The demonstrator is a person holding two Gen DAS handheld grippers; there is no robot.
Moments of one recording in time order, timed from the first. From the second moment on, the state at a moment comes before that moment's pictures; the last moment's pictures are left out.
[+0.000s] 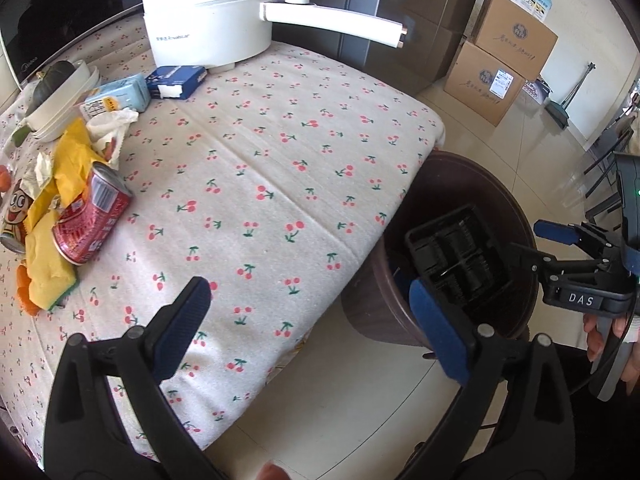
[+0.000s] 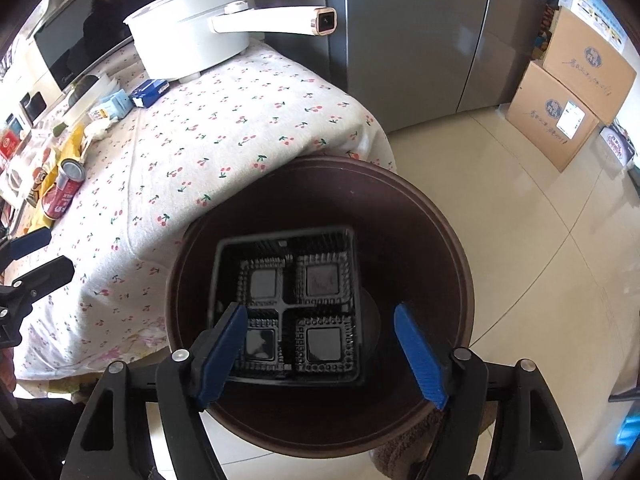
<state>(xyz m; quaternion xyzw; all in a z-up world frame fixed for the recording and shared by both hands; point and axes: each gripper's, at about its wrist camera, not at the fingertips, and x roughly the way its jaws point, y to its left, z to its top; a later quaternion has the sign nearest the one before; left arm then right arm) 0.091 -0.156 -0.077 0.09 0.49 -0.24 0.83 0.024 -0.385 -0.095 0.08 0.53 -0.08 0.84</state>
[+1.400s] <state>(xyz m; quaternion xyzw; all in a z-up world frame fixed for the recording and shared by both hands) 0.174 0.044 -0.081 -0.01 0.52 -0.02 0.86 0.107 -0.245 -0.034 0.04 0.44 -0.01 0.90</state>
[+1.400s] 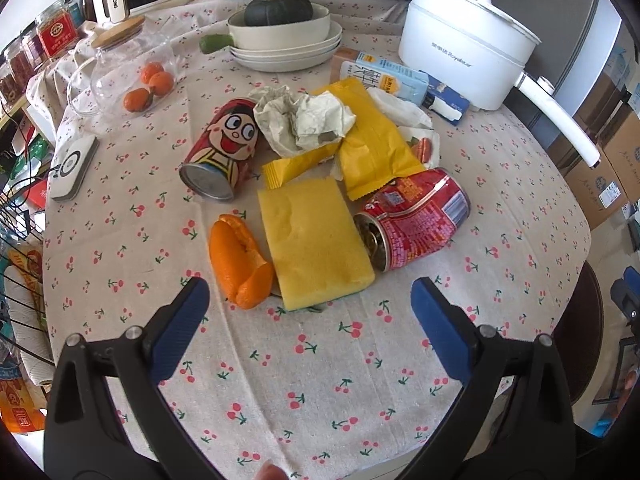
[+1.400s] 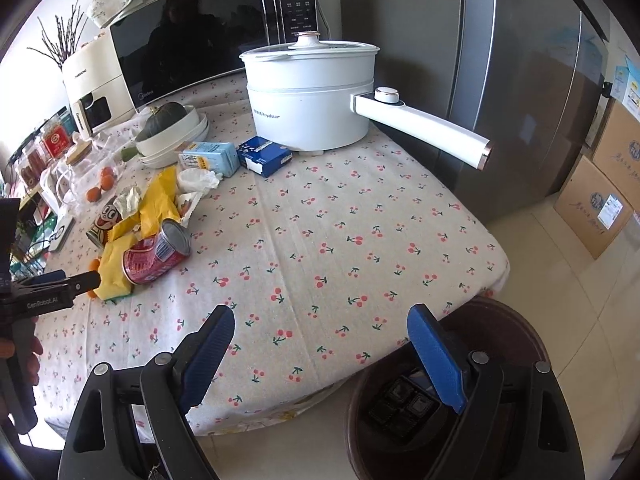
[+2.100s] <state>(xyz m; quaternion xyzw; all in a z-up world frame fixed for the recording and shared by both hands) 0.209 0.036 -0.114 -0.04 0.55 0.00 0.84 0.145 -0.207 -0.066 0.06 0.47 0.00 0.88</state>
